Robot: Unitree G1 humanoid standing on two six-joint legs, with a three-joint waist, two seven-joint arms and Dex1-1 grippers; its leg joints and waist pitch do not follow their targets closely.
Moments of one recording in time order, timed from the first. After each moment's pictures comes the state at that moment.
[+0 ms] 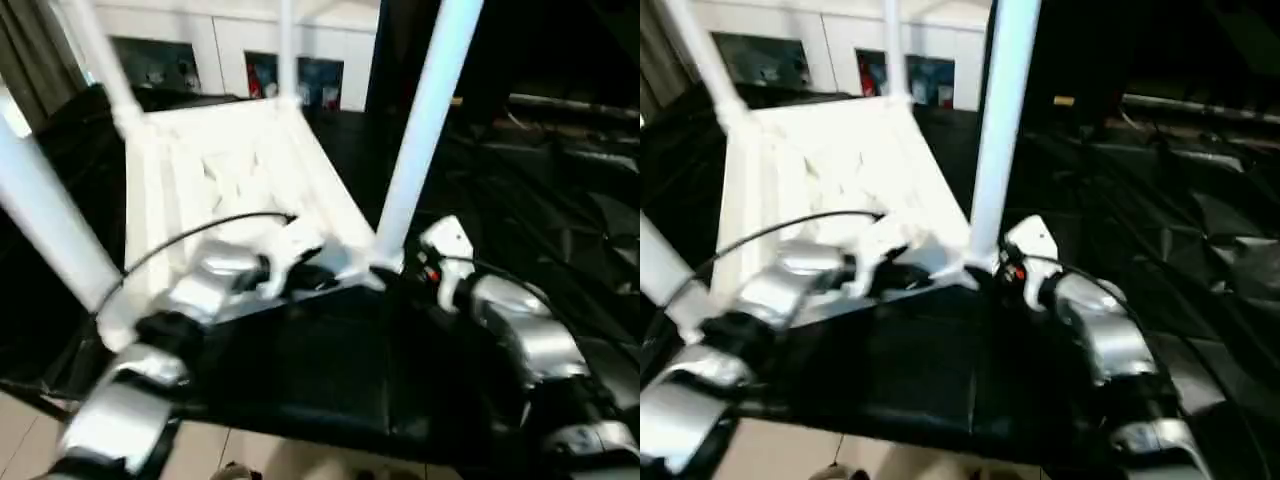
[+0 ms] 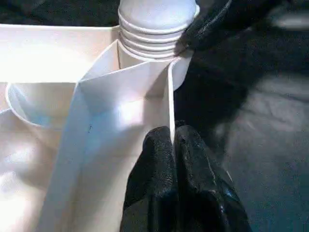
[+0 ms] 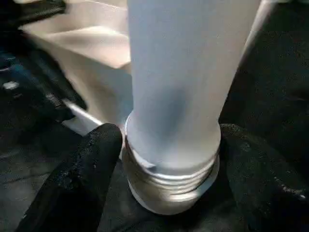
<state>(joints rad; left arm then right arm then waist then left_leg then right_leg) -0.67 0.29 -0.28 0.71 0.00 0.10 -1.14 -0.40 -0.34 0.11 0.42 0.15 0.15 0.87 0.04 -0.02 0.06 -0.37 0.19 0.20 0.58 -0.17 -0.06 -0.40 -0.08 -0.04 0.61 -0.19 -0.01</state>
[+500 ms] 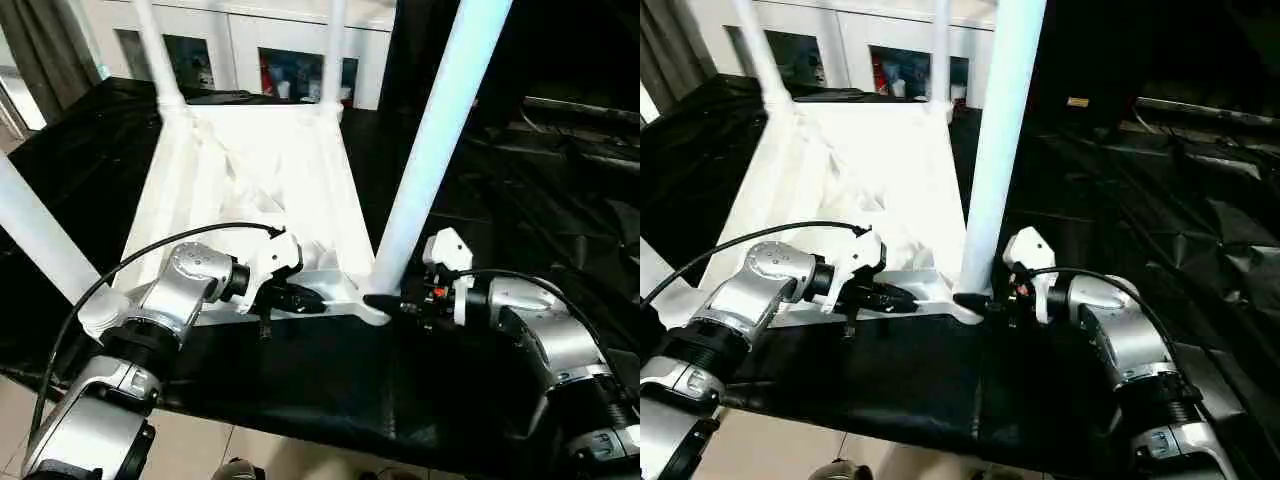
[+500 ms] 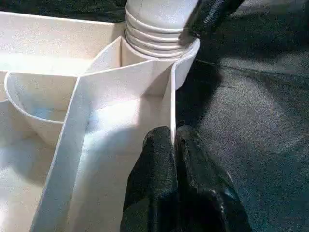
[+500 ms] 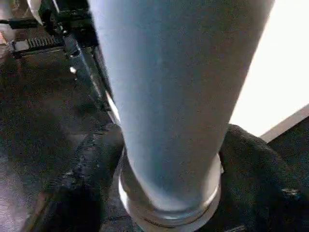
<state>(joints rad) -0.64 0.35 -0.29 0.65 -0.02 0.10 -1.30 -0.39 -0.40 0.15 0.36 0.20 0.17 1.07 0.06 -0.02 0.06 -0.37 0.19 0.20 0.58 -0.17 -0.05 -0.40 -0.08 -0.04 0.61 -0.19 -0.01</state>
